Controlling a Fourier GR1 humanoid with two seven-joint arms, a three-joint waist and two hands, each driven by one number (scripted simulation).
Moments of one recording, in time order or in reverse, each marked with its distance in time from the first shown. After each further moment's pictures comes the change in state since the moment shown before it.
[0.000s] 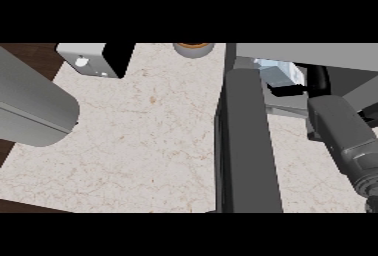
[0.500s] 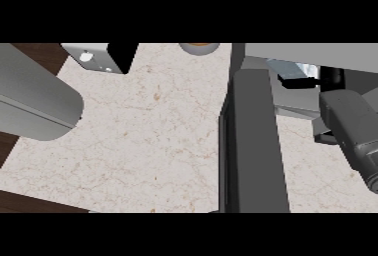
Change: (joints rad) left arm -0.039 0.035 0.015 0.016 0.014 0.001 0.010; right arm -0.025 -0.053 -0.017 0.011 -0.003 -0.051 0.025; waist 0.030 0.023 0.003
